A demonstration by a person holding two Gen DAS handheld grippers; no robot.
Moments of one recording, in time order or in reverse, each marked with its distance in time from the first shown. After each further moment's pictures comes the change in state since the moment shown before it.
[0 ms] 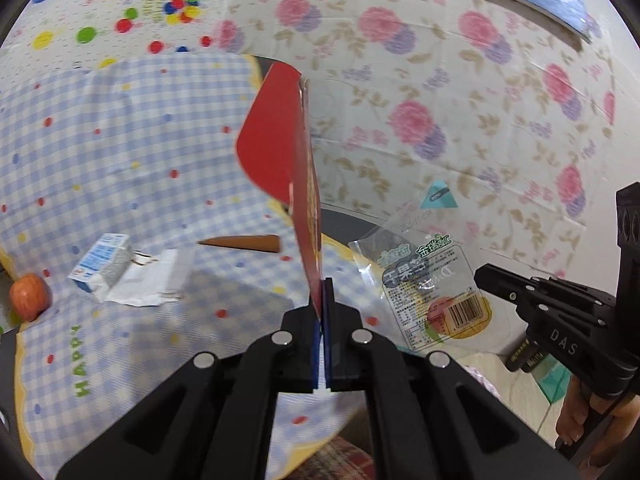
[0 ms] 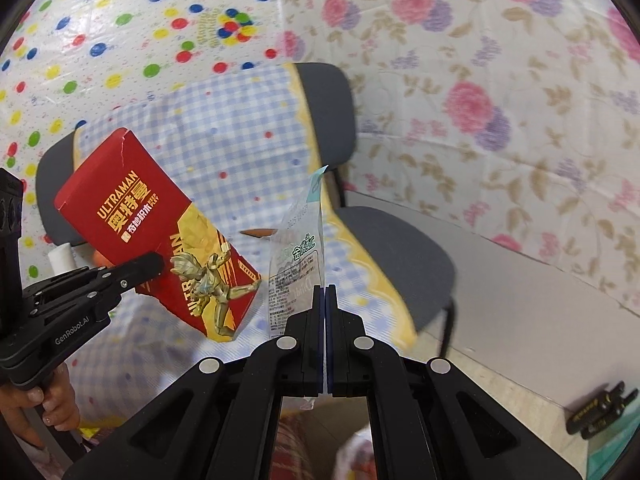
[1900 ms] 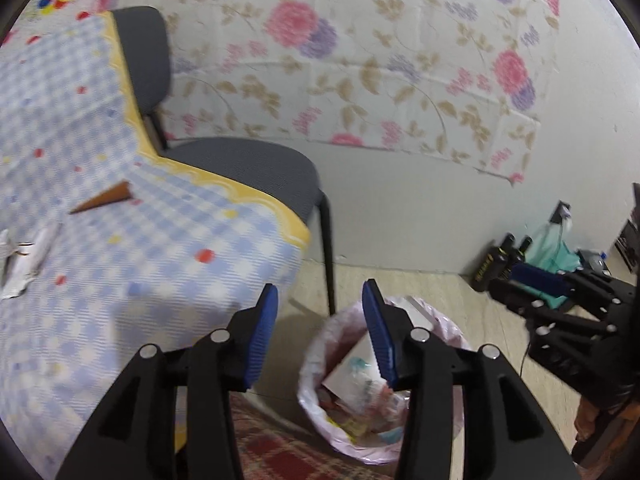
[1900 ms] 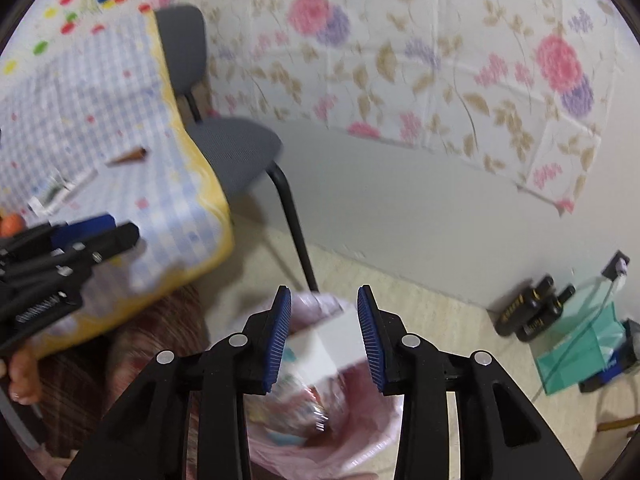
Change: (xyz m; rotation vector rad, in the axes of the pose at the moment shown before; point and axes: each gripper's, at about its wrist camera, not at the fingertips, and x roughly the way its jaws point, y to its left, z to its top) left arm 0.074 -0.110 -0.052 0.188 0.214 -0.152; right arm -0.033 -0.107 -0.099 0.138 0.184 -0.318
